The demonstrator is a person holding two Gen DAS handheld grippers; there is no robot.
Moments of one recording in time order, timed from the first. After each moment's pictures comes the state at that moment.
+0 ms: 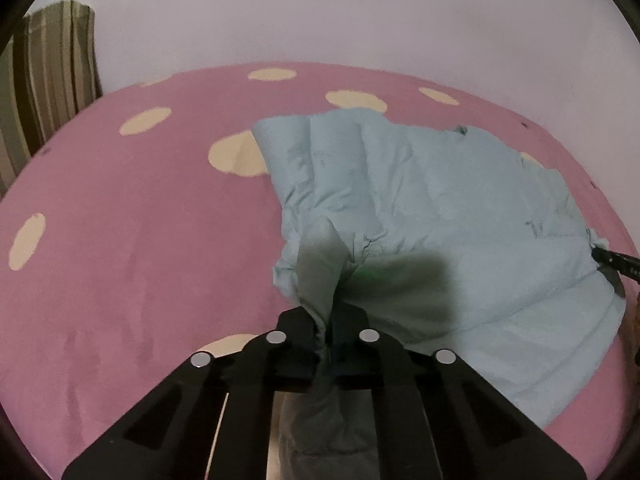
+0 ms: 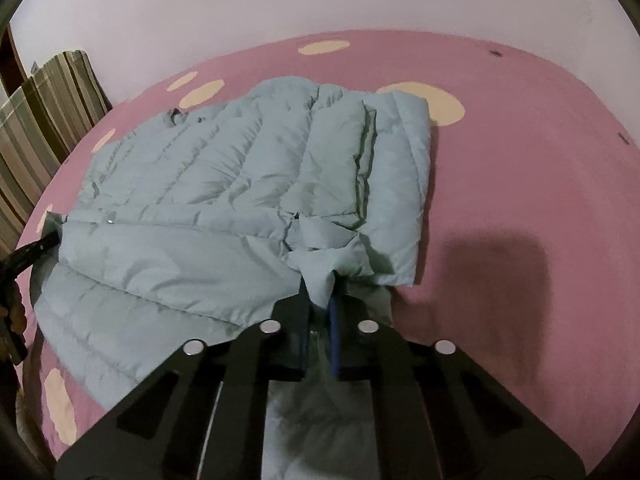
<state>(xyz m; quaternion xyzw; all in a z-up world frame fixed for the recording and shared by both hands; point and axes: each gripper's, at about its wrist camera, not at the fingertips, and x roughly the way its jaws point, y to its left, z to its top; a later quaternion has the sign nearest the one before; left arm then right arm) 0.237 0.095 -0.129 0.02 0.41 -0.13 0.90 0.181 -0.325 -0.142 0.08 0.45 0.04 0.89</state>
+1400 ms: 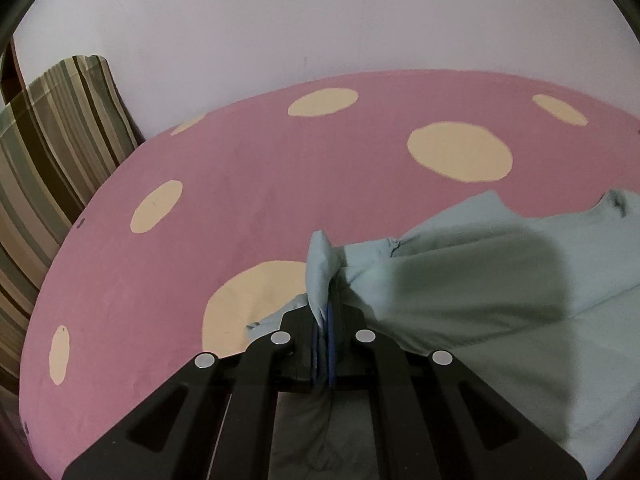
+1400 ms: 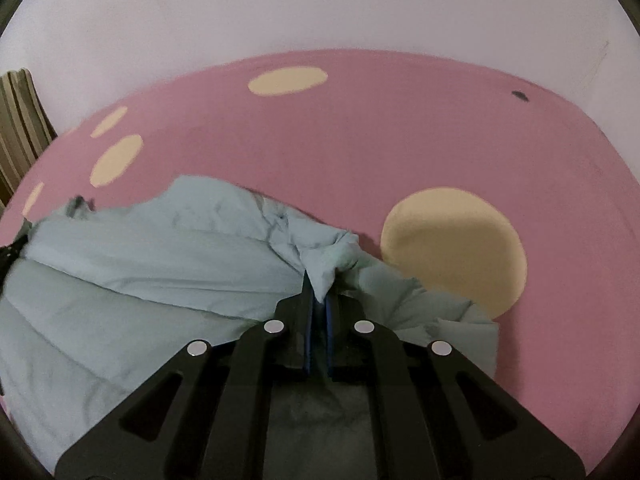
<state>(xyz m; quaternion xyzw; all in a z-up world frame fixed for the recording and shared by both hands) 0.443 0.035 -0.156 0.12 0.41 0.05 0.90 0.386 -0.328 -0.168 0.06 0.45 -0.03 0.89</state>
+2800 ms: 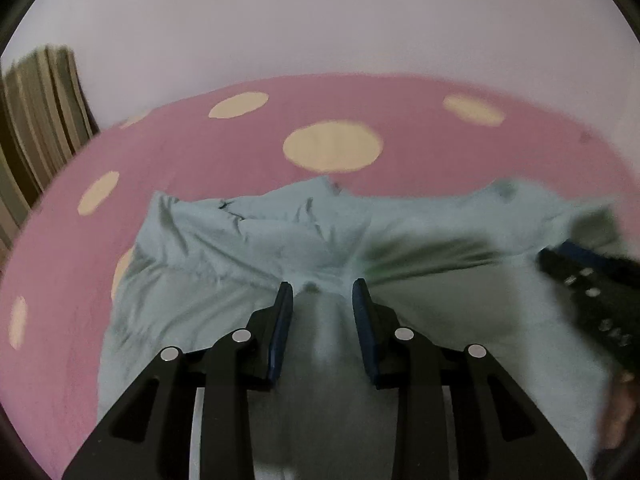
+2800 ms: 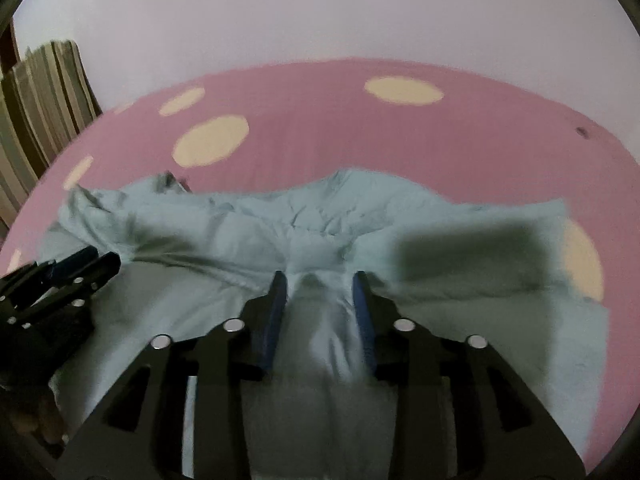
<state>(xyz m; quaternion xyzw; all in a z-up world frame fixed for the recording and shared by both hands) 0.383 -0.042 -0.128 0.04 0.42 -0.05 0.91 0.379 -0.224 -0.144 0.04 0.43 0.04 0.90</state>
